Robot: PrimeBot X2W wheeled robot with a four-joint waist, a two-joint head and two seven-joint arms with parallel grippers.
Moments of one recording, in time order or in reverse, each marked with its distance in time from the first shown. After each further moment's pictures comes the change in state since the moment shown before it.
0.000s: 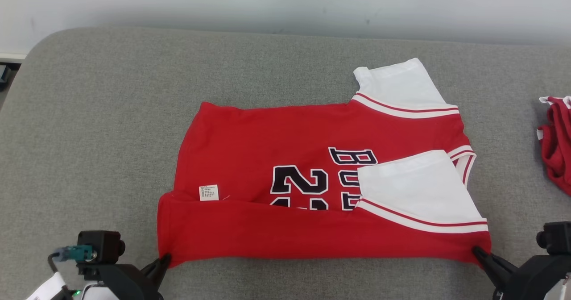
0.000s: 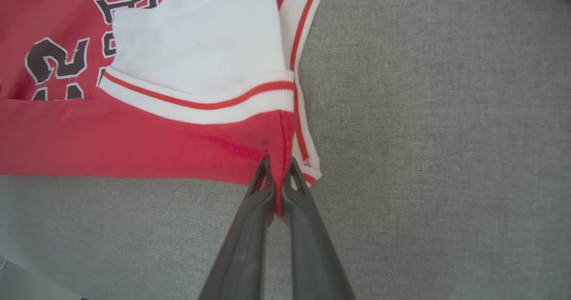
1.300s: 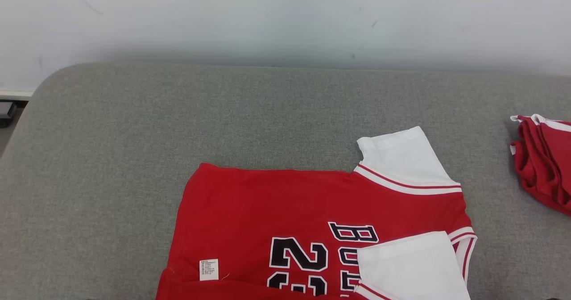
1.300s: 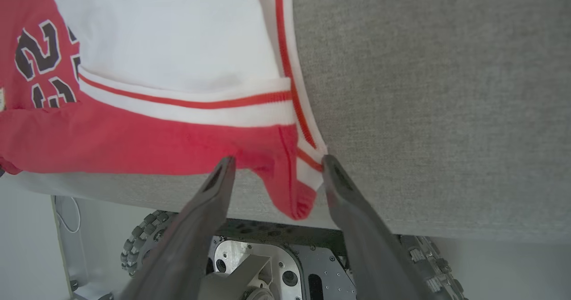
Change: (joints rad) left arm 0.257 0.018 0.023 -0.008 -0.080 0.065 -0.081; right arm 0.257 0.038 -0.026 0.029 0.162 0.000 0.104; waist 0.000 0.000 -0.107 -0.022
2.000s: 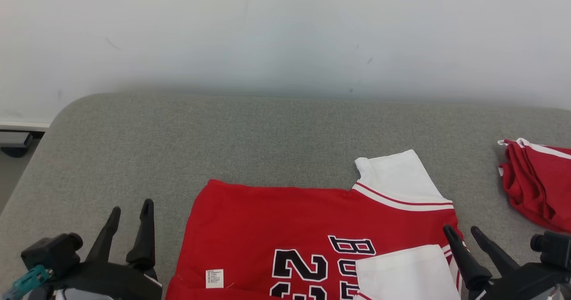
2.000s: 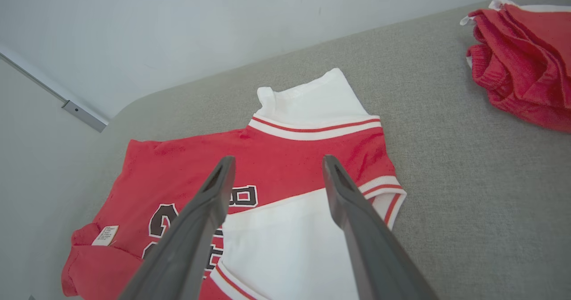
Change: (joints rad) left arm -0.178 -0.148 0.121 -0.033 0.097 -0.007 -0.374; right arm -0.220 0.000 0.102 -0.015 -0.072 0.000 -0.438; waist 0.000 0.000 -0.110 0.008
